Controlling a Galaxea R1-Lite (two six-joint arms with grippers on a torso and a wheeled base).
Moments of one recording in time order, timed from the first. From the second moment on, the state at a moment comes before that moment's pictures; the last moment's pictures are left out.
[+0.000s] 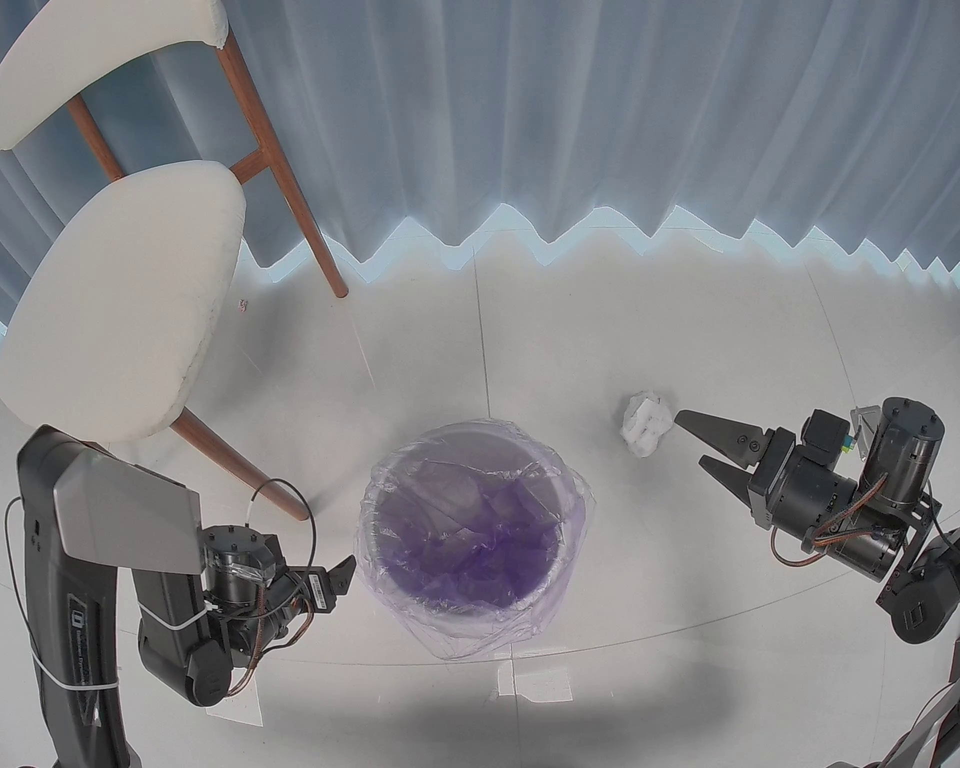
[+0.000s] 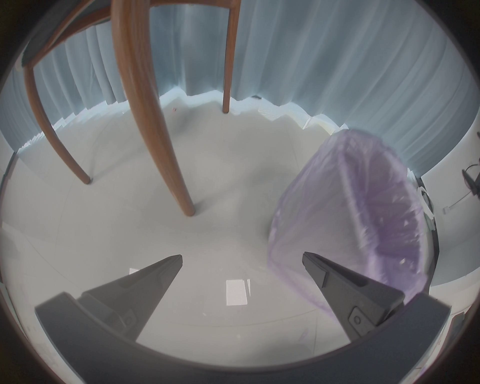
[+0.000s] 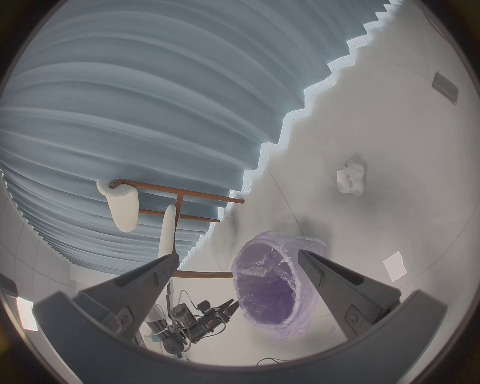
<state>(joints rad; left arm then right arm) -0.29 2.35 -0.33 -1.55 0.12 -0.27 0.39 1.67 -0.39 -1.17 0.28 0.85</state>
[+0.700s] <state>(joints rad) -0.57 1.67 -0.27 -1.55 0.10 -0.18 0.38 1.67 -0.39 -1.16 0.28 0.86</state>
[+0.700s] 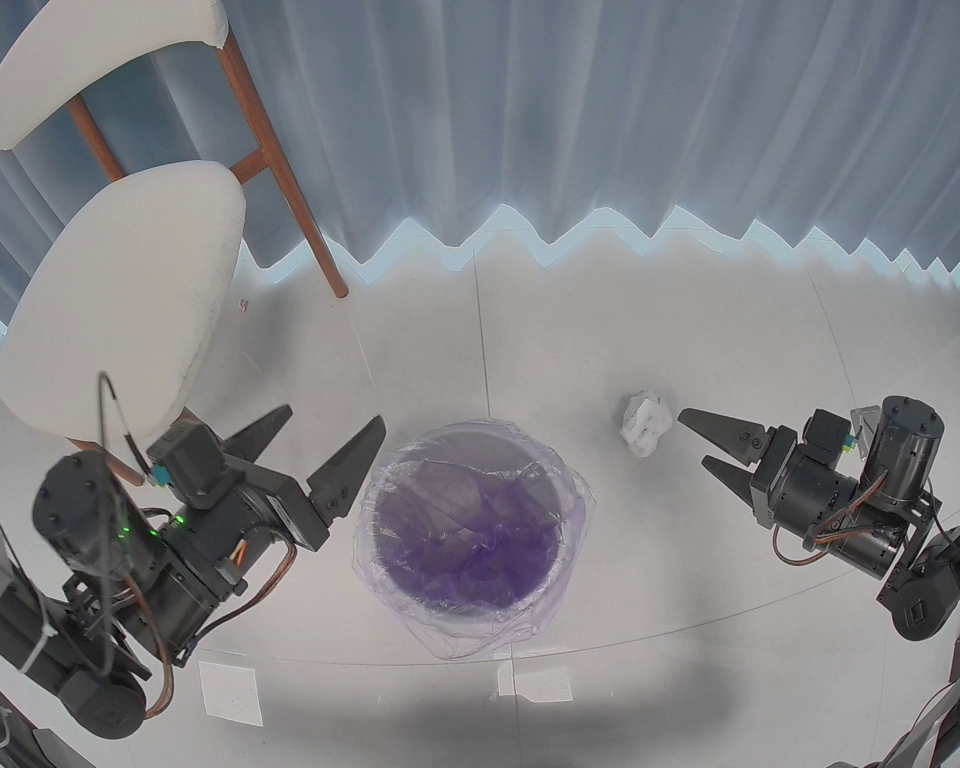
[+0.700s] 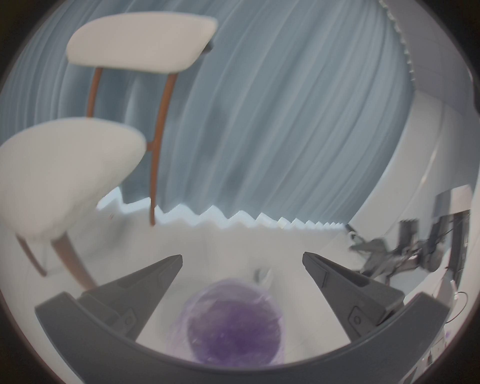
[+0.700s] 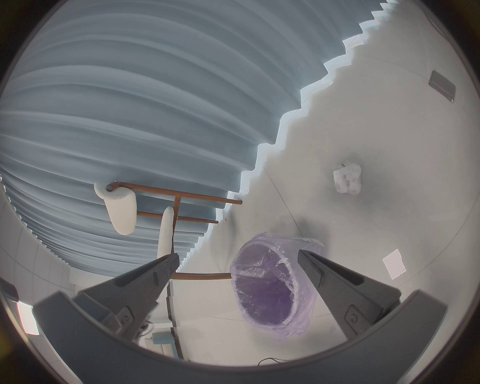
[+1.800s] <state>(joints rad) -0.64 1.37 -0.43 -1.53 -0.16 -0.15 0.52 1.88 -0.30 -1.17 0.13 0.67</state>
